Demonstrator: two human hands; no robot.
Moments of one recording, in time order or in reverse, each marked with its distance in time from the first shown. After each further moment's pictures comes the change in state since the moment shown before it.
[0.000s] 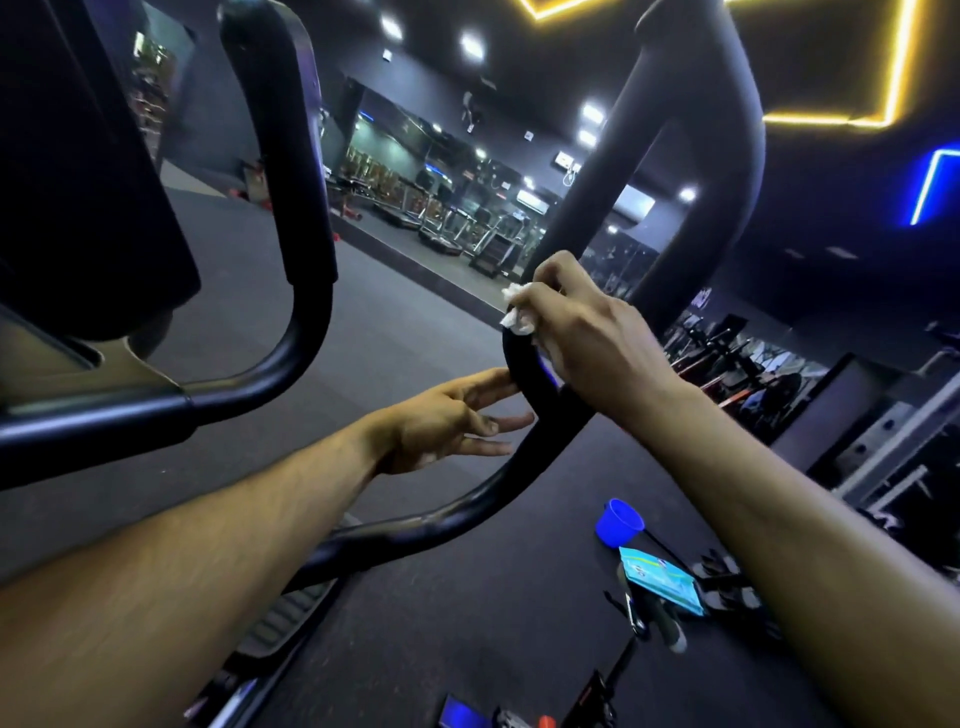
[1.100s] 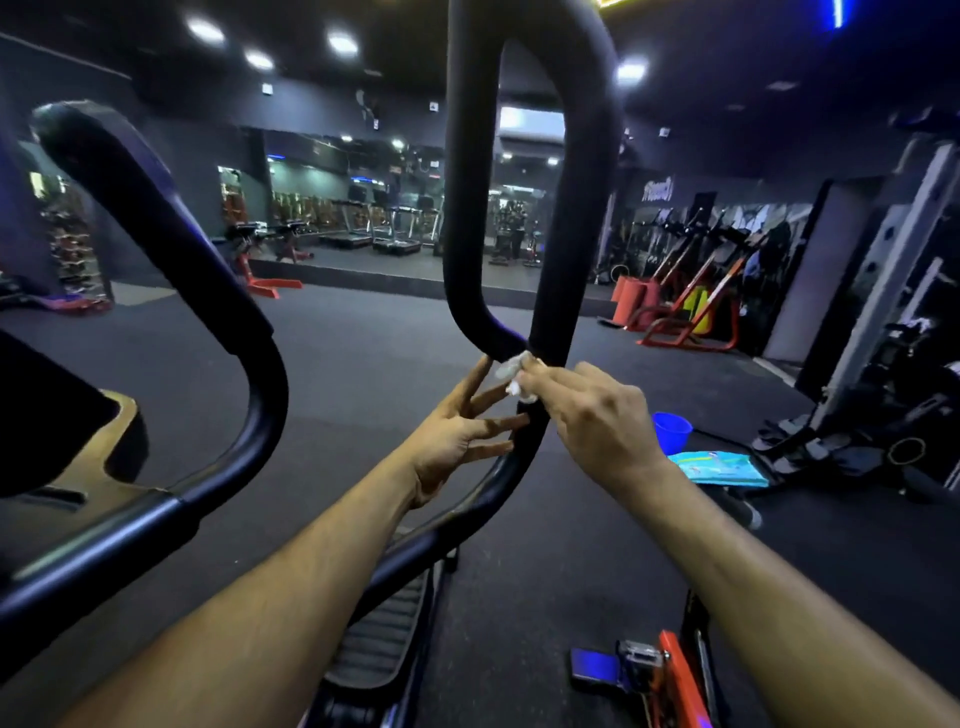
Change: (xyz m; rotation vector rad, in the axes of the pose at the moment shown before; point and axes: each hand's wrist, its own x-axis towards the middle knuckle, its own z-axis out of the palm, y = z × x) left_hand 0.000 -0.026 0.013 0.225 0.138 -0.073; right_hand -0.126 -0.035 0.087 -0.089 0.251 0.391
